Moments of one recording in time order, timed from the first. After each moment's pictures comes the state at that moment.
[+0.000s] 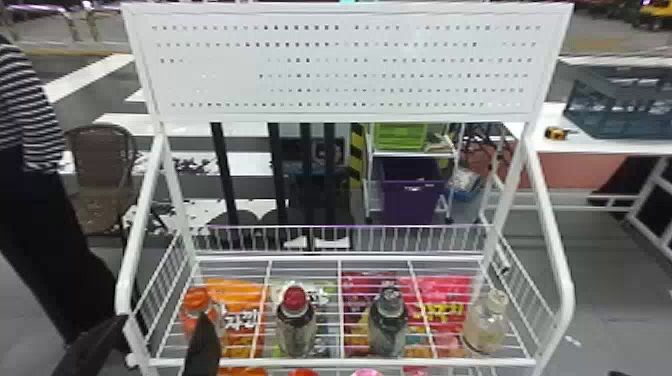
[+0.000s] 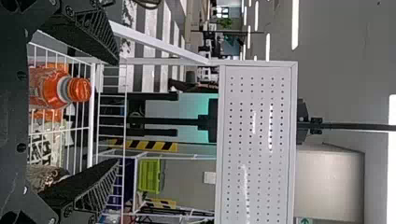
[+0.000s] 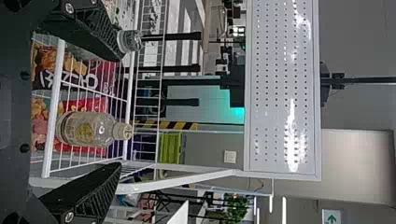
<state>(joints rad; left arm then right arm) 0.80 0.21 -0.08 -2.51 0.11 0.12 0.25 0.96 0.00 -0.11 -2.45 -0.04 -0.01 0.21</state>
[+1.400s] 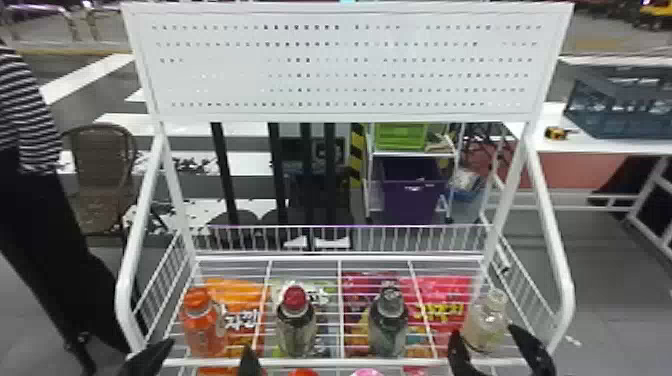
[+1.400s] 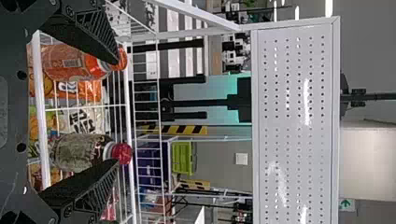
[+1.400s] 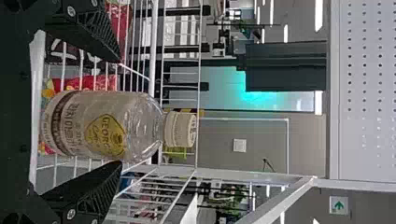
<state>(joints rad) 0.80 0.23 -0.20 -2.54 0.02 0.29 0.26 0.22 0.00 -0.05 -1.45 0.02 -0.31 0.11</state>
